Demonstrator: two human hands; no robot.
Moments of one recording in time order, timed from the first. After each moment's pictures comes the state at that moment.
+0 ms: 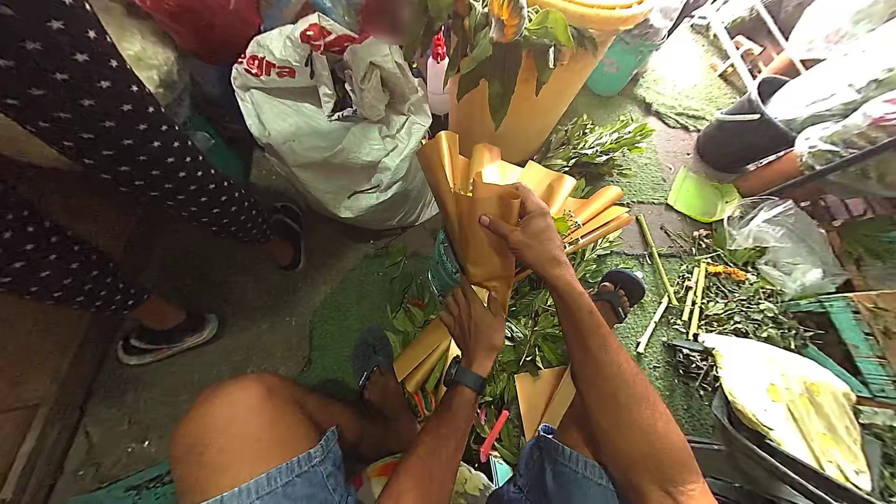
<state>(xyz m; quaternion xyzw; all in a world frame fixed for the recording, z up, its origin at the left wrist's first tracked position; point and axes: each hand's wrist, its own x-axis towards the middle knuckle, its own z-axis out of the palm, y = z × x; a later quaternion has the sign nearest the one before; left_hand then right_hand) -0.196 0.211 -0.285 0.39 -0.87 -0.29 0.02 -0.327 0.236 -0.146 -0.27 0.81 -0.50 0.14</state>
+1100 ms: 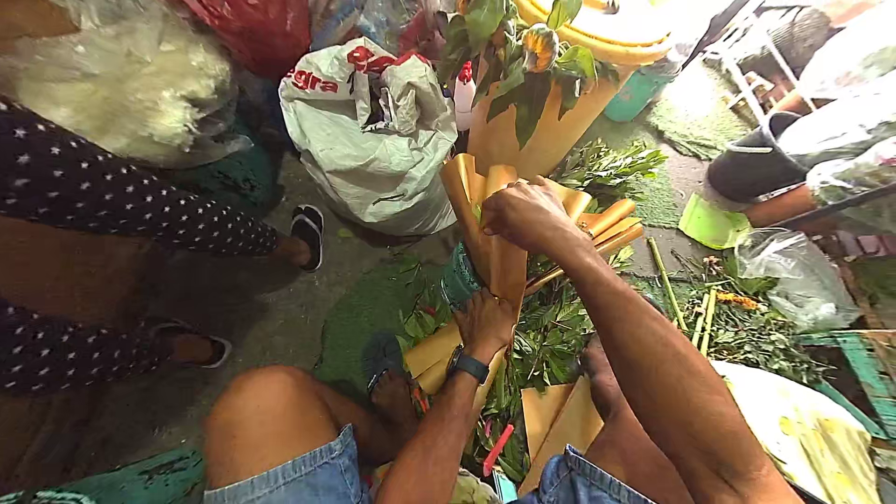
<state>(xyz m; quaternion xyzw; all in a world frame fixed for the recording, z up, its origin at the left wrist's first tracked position) -0.207 0.172 -0.261 0.32 -0.85 -0.38 -0.17 -0.350 0.159 -0.083 -0.49 0.86 0.04 0.12</state>
